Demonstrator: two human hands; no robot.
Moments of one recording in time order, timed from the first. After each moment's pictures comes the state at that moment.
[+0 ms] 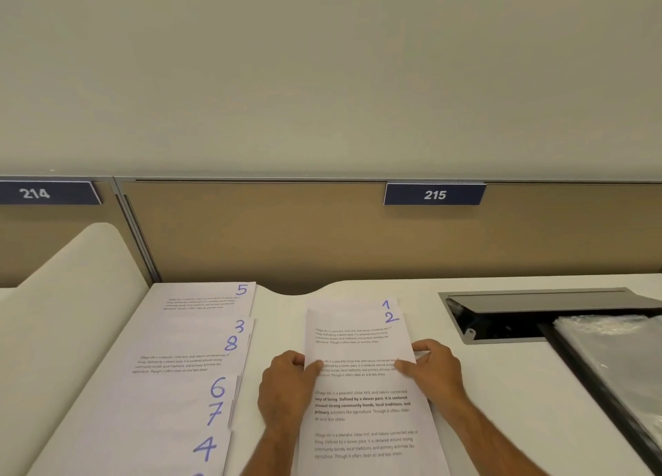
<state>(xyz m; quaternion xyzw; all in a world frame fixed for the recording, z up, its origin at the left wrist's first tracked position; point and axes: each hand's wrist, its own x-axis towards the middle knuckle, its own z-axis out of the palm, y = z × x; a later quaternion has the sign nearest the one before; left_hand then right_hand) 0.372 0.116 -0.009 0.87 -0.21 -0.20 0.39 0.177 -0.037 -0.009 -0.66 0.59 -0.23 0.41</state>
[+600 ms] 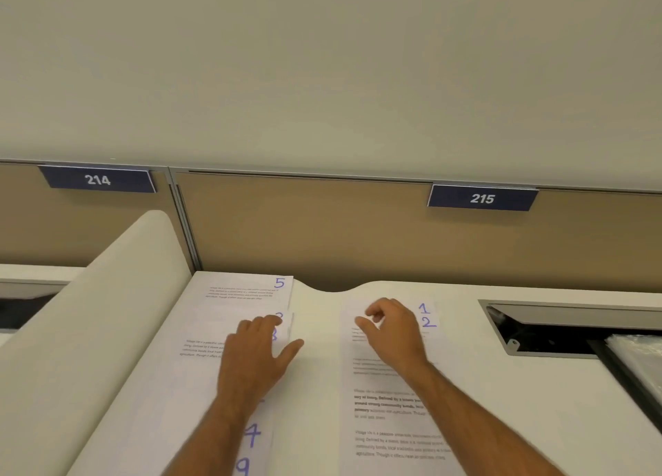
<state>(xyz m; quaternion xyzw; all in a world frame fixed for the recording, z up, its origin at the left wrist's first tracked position) 0.483 0.177 -0.003 0.85 -0.44 0.11 0.27 0.303 0.005 0.038 -0.82 0.41 -0.26 0.30</state>
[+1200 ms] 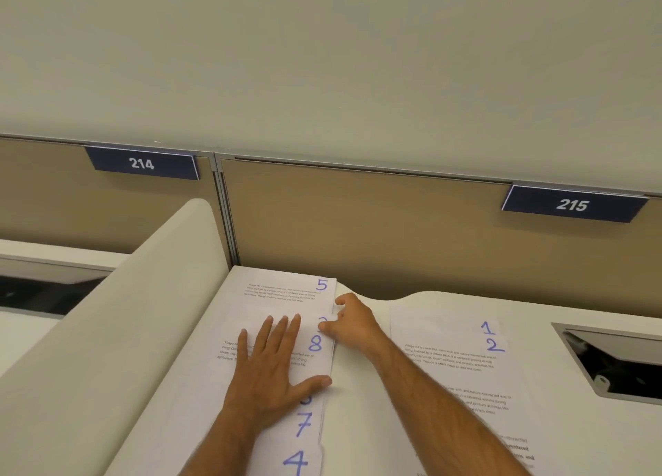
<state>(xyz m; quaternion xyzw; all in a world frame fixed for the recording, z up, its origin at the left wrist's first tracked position) 0.537 0.208 -0.033 0.88 -0.46 -0.02 0.12 0.471 0.024 0.000 -0.82 0.42 -0.03 0.39</state>
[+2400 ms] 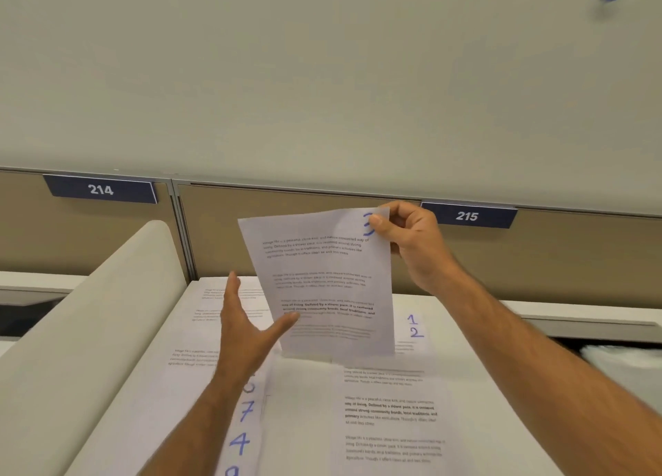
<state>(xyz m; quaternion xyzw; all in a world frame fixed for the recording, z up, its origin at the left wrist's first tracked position) 0.479 0.176 0.062 0.75 -0.29 -0.10 0.59 0.306 -0.002 0.225 -0.70 0.17 -0.39 0.57</state>
